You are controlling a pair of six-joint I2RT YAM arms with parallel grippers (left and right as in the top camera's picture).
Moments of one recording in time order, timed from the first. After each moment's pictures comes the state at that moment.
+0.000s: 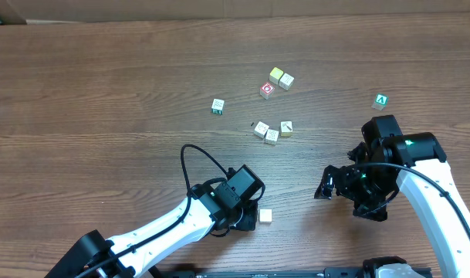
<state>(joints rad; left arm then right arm) -0.85 1.45 0.68 -0.53 0.17 -0.73 0.12 1.30 0.99 -1.39 -0.38 0.38</state>
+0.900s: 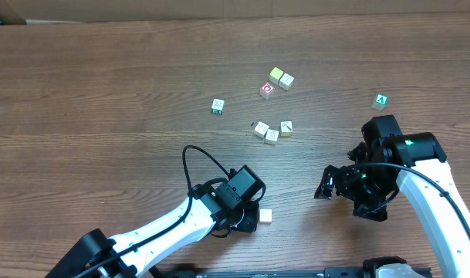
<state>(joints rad) -0.85 1.46 0.68 -0.52 0.20 -0.73 0.12 1.30 0.99 -1.39 -0.38 0.38</state>
